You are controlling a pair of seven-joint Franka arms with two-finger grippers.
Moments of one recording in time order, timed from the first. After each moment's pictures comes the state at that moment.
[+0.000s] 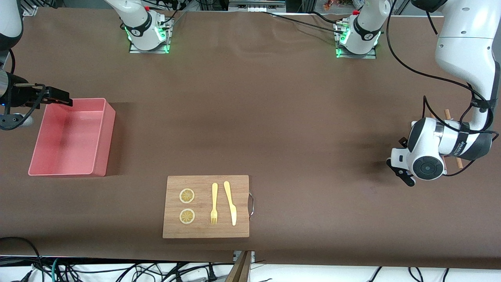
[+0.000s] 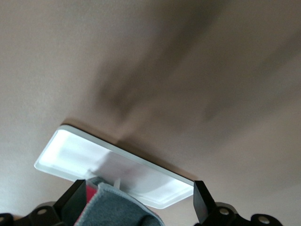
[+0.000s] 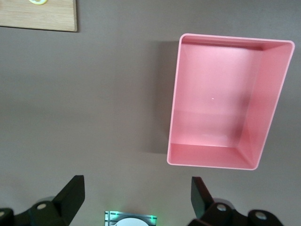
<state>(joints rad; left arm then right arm) 0.17 0.71 -0.17 -1.56 0.60 1.78 0.64 0.00 0.18 -0.04 -1.47 0.00 1.45 -0.13</state>
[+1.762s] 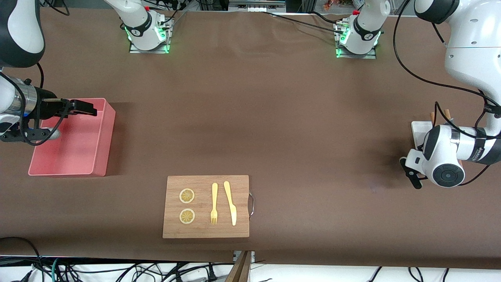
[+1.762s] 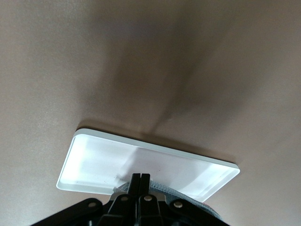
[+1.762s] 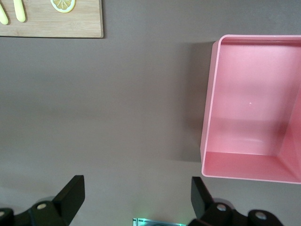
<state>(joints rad) 0.23 0.78 -0.16 -1.46 0.61 1.79 0.94 0.05 0.24 -0.04 -1.46 0.10 1.48 -0.04</state>
